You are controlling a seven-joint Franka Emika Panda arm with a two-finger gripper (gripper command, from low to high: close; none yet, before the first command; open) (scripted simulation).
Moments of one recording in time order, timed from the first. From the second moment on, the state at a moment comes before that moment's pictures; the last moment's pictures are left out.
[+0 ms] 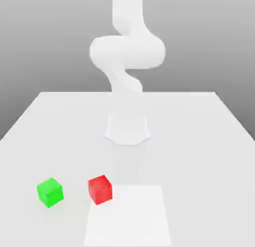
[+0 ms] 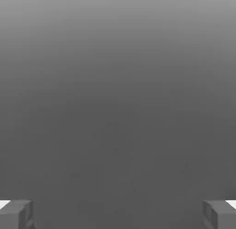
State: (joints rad) arm -0.04 -0.73 0.02 -2.36 0.00 2.35 0.88
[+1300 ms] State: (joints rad) arm -0.28 -0.03 0.07 -2.87 0.01 2.84 1.62
